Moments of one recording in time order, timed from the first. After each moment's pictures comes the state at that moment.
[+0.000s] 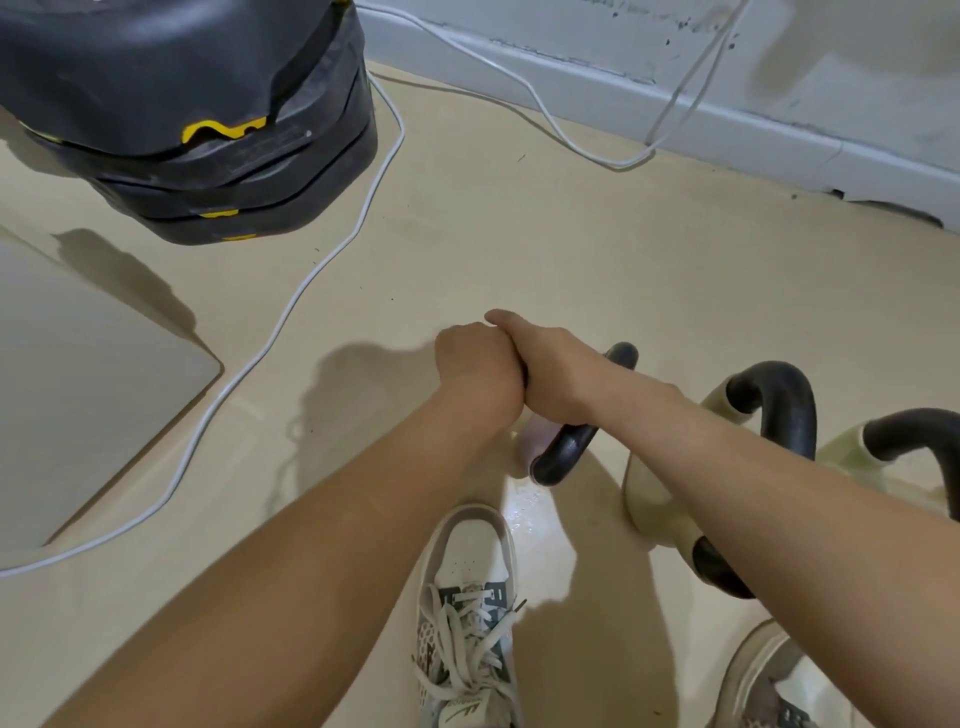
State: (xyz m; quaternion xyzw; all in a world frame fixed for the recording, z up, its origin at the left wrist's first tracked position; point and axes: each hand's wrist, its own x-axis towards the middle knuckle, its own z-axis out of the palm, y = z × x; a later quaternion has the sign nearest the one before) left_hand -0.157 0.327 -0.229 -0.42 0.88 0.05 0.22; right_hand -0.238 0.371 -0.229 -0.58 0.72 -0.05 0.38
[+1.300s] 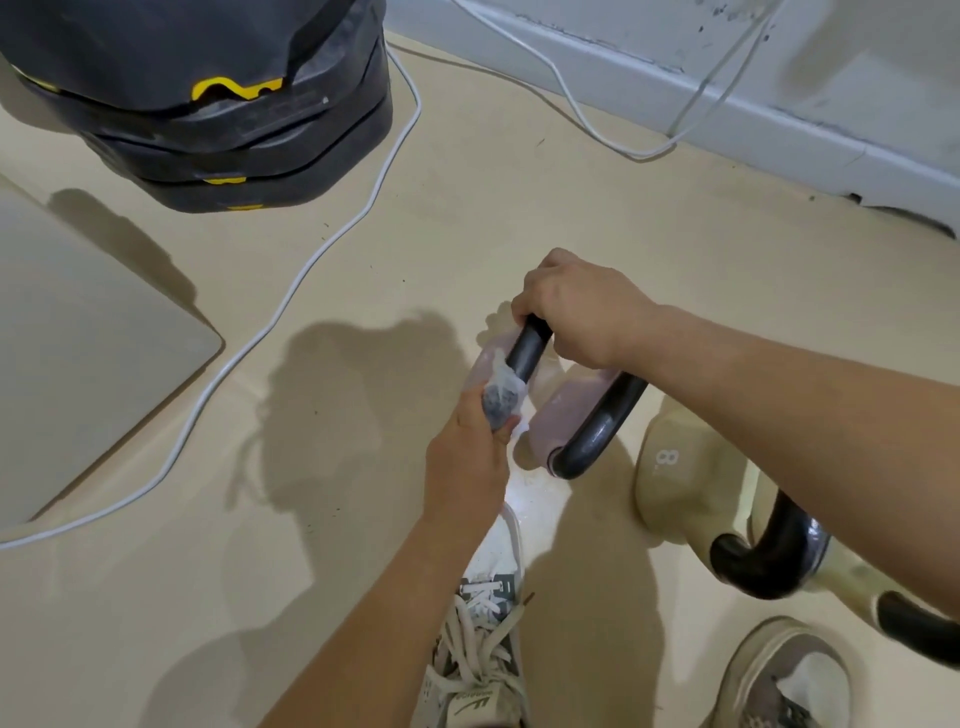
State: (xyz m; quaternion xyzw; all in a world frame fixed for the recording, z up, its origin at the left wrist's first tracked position) left_hand -0.084 0.400 -0.303 -0.55 0.71 0.39 -0.20; right_hand -0.253 0.335 -0.216 -0.75 0.63 0.14 0.13
